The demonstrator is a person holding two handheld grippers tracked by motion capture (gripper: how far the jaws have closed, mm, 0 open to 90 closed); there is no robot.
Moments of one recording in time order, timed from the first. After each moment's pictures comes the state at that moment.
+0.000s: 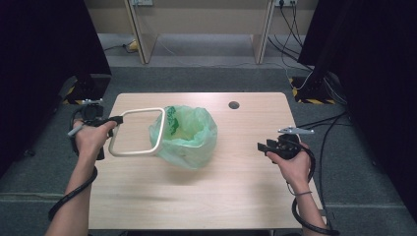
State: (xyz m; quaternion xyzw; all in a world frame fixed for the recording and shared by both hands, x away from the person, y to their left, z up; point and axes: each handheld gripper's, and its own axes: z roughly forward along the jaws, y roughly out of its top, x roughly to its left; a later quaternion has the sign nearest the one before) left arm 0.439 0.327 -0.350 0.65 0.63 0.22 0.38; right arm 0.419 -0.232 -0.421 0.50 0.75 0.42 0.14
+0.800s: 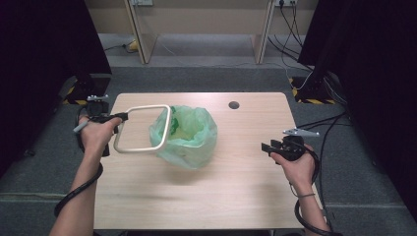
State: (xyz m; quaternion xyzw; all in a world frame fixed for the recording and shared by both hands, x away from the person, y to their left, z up) left arm 0.444 0.312 -0.342 0.65 0.62 0.21 0.38; right arm 0.414 -0.243 -0.424 0.51 0.74 0.42 0.15
